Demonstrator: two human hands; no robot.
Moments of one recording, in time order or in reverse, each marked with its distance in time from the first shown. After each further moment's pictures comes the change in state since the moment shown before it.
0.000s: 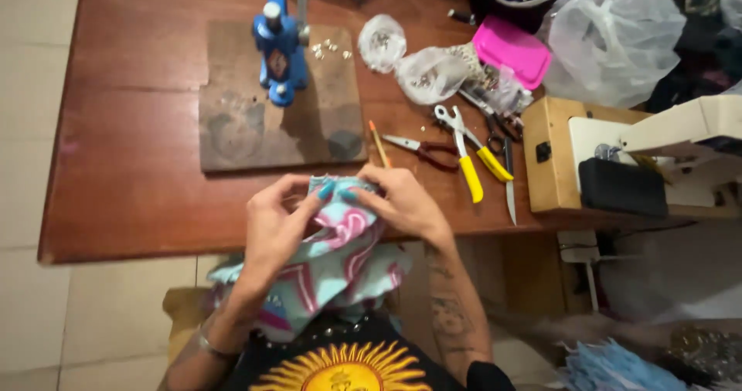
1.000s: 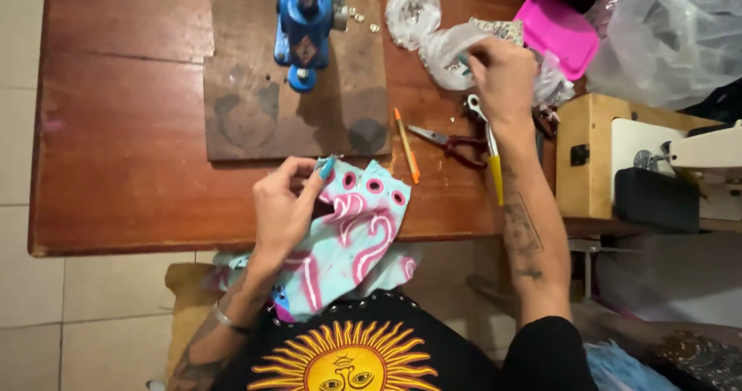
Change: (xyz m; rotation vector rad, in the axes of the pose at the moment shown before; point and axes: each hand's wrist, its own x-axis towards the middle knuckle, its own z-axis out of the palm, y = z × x) left_hand 0.041 -0.046 -0.012 0.181 0.150 0.089; right_hand 0.080 0.094 -0.097 -0.877 0.323 0.095
